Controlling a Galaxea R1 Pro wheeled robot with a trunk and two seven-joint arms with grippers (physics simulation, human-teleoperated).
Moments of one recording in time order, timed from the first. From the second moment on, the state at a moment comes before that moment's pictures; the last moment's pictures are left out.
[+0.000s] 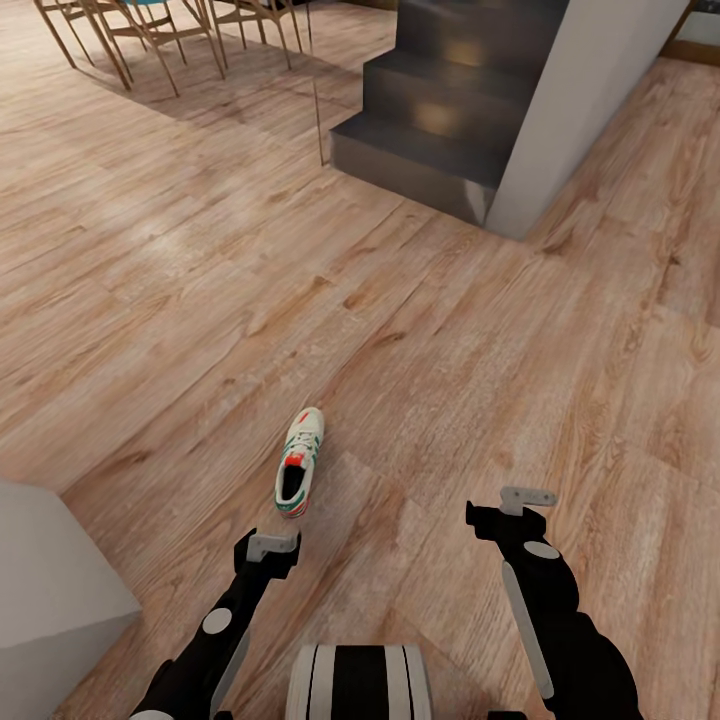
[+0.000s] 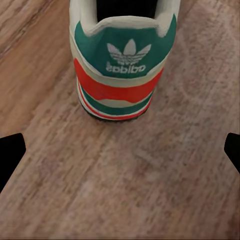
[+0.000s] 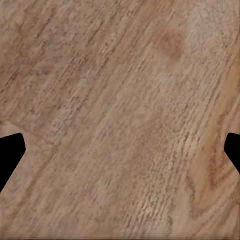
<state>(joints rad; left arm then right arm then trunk) -0.45 -0.09 0.05 -0.67 -0.14 -0.27 -0.06 -0.31 0.08 -0.01 -1.52 0.03 0.67 -0.22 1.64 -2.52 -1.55</state>
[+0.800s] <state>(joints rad) -0.44 -0.09 0.05 -0.67 -0.14 -0.29 -0.06 -0.31 0.08 -0.01 -1.53 0.03 0.67 -0.22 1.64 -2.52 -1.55</state>
